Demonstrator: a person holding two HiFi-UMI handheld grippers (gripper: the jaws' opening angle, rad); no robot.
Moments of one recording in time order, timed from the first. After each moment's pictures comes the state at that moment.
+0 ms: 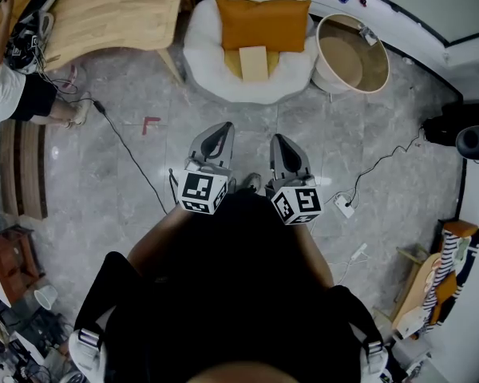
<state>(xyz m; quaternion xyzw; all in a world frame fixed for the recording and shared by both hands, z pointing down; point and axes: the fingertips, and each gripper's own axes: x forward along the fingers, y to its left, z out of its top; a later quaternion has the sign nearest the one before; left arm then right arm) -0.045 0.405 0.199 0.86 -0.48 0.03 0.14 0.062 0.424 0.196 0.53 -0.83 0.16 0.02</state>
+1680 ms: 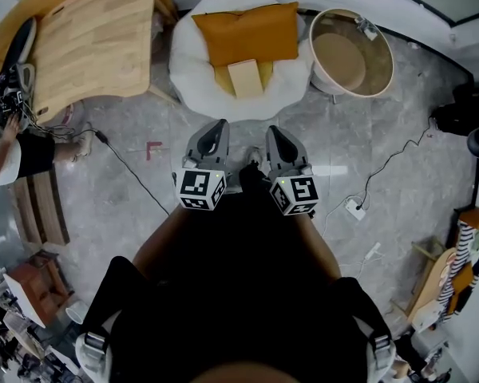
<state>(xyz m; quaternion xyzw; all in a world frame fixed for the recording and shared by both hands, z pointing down) 0.020 0.208 0.235 0.86 -0.47 0.08 0.17 0.126 0.228 0.236 0.55 -0.82 0.19 0.03</state>
